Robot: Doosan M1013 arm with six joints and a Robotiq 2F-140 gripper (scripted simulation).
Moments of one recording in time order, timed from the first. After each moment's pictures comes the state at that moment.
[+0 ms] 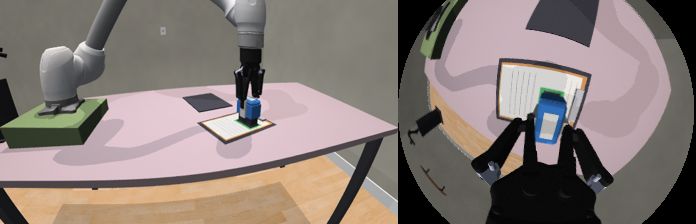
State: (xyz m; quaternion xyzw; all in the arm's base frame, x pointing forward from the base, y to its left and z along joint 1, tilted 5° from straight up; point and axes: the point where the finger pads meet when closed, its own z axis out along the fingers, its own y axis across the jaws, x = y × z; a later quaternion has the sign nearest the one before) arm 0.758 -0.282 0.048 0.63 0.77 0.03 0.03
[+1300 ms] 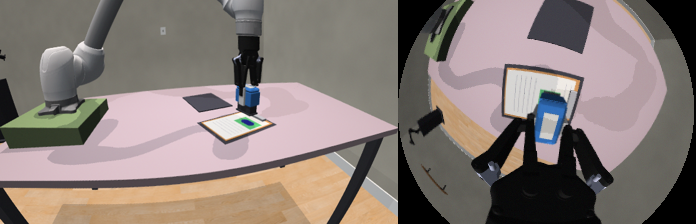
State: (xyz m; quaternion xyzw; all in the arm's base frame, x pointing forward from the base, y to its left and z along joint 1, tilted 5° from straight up) arm 0.754 -0.270 0.090 0.64 0.77 0.03 0.03
